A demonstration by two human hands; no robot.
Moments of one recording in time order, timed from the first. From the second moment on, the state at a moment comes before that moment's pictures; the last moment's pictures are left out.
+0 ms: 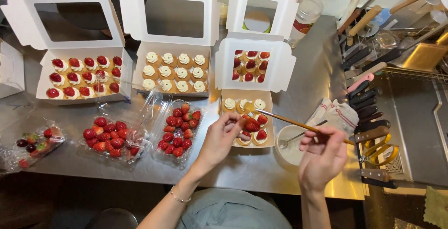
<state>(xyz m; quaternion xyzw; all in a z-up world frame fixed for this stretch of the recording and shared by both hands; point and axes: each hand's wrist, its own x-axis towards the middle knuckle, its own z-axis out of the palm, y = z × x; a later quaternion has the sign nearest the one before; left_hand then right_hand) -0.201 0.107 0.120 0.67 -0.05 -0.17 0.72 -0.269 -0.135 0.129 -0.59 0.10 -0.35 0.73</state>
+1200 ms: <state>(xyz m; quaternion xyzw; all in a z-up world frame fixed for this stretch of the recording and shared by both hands) -0.147 0.124 0.142 0.78 -0.02 0.01 0.63 -0.264 -0.140 0.151 -0.80 -0.24 -0.38 0.40</state>
